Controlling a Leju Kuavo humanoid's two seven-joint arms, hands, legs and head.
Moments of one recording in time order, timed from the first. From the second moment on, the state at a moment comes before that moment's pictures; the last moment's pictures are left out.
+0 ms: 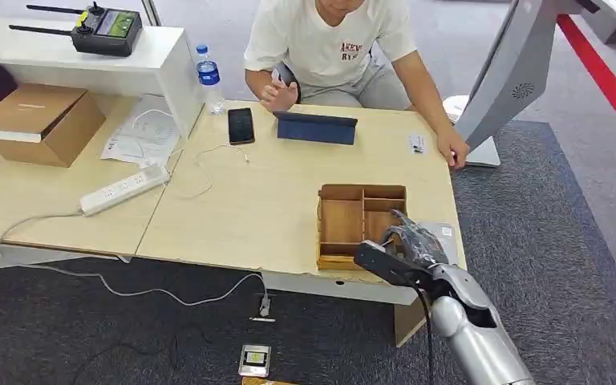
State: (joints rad) left arm -0.11 0.13 -0.15 -0.19 -1.39 0.13 -0.24; right arm -0.45 -0.13 0.43 -0.98 0.89 0.10 -0.15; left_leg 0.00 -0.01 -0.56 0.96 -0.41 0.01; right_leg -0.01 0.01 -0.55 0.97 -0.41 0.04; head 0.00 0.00
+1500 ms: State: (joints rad) left arm -0.11 0.13 -0.16 -0.19 -1.39 0.12 -0.26; right arm -0.50 -0.14 0.42 -0.98 0.90 0.01 -0.14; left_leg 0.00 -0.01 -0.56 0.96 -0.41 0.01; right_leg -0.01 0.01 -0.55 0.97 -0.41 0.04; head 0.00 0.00
